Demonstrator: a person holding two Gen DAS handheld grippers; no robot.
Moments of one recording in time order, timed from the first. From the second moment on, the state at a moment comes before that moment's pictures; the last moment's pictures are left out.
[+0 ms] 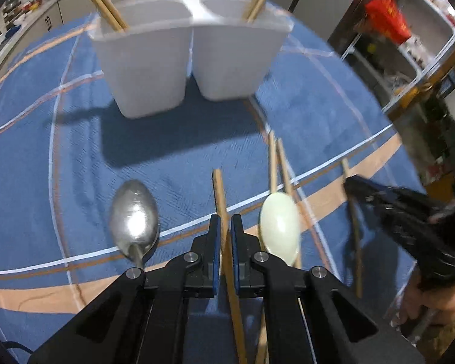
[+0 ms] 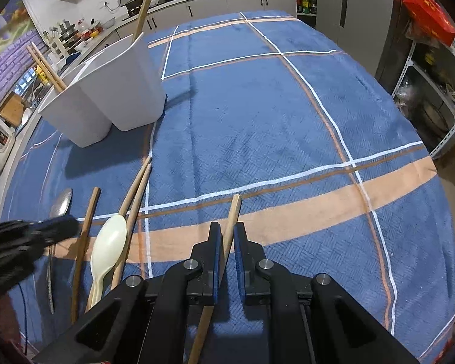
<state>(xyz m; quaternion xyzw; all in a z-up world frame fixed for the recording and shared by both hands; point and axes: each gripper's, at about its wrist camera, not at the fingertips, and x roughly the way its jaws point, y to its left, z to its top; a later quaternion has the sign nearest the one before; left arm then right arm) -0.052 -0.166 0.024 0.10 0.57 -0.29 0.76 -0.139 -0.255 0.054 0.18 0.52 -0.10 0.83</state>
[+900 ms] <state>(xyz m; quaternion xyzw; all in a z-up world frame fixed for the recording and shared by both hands) -0.068 -0.125 0.071 0.02 0.50 -0.31 0.81 -0.140 -0.229 0.088 0.19 0.46 -0.06 0.87</state>
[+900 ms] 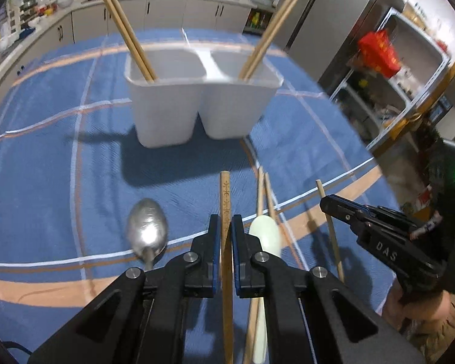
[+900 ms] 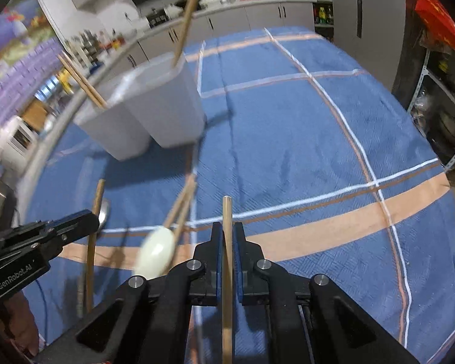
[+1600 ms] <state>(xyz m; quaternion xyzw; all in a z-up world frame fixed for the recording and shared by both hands) -0.158 -0.041 0.195 -0.03 0.33 -0.35 0.88 -0.223 -0.180 0.212 0.16 0.31 -0.05 0.94</state>
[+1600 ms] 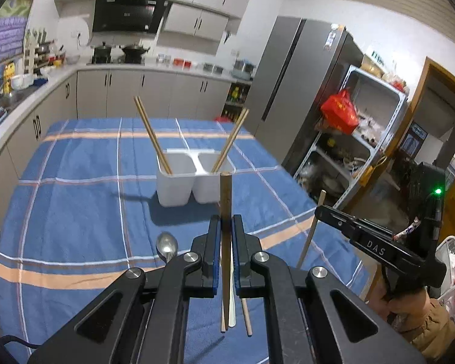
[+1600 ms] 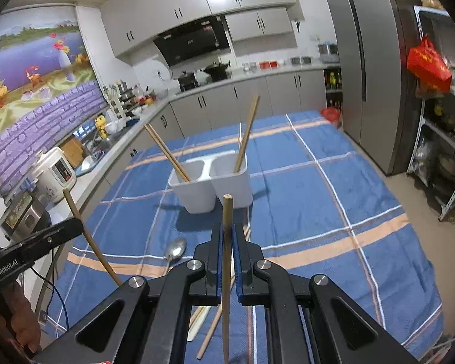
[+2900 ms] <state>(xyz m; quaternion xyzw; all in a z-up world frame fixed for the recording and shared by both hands) 0.073 -0.158 0.207 0.01 0.34 -0.23 0.91 0.007 -0.285 0.226 0.19 0.32 -0.02 0.93</state>
